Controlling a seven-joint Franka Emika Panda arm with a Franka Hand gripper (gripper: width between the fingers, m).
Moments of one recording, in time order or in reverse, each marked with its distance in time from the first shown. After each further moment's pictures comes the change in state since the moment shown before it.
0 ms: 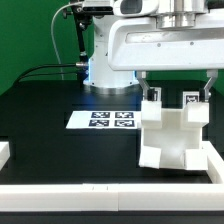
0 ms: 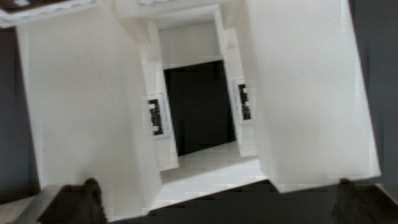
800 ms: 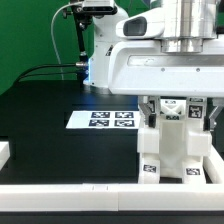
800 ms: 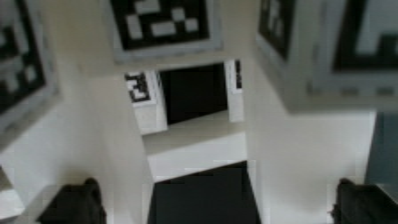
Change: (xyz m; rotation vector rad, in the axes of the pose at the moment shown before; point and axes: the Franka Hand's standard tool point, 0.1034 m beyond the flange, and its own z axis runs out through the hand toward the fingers) arm 0.035 -0.007 0.033 -0.030 0.025 -0.007
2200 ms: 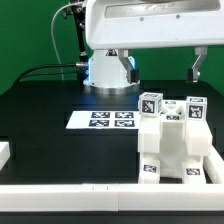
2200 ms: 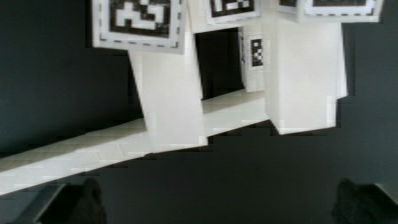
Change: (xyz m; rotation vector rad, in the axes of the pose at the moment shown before) arm 0.008 0.029 -0.063 0.038 -0.101 0.028
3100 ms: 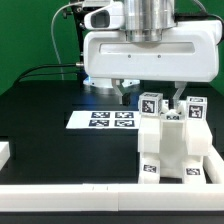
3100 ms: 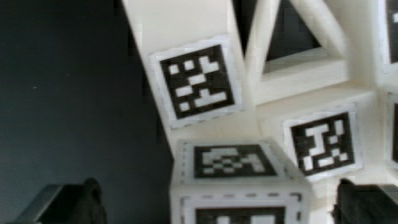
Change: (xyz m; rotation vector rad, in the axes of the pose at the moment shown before) arm -0.051 0.026 0.045 -0.031 -0.094 0.116
